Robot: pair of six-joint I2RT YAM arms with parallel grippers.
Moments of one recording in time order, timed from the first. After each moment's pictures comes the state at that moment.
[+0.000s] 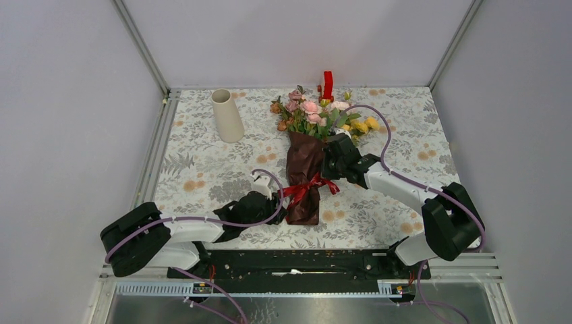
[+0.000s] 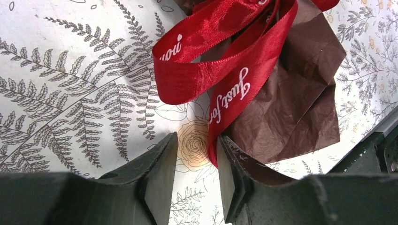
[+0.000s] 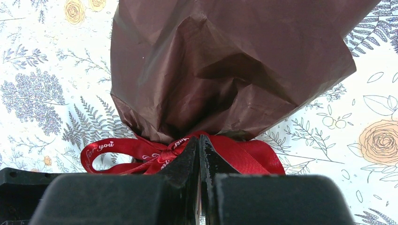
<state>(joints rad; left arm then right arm) -0.96 1.27 0.28 0.39 -0.14 -0.69 0.62 1.47 0.90 -0.28 0.06 0.60</state>
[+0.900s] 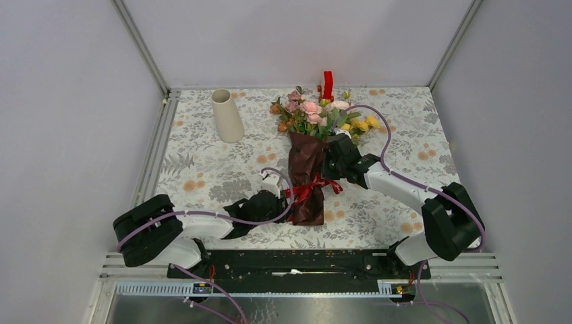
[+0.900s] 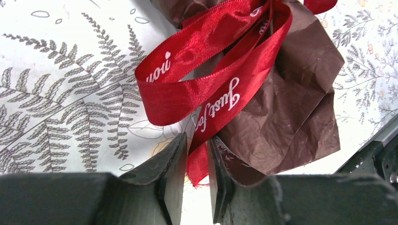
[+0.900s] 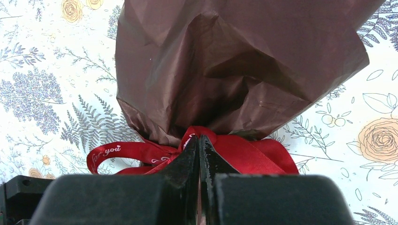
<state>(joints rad) -1.02 1.37 0.37 0.39 -0.19 -0.71 0.62 1.47 0.90 -0.29 0.06 0.60</state>
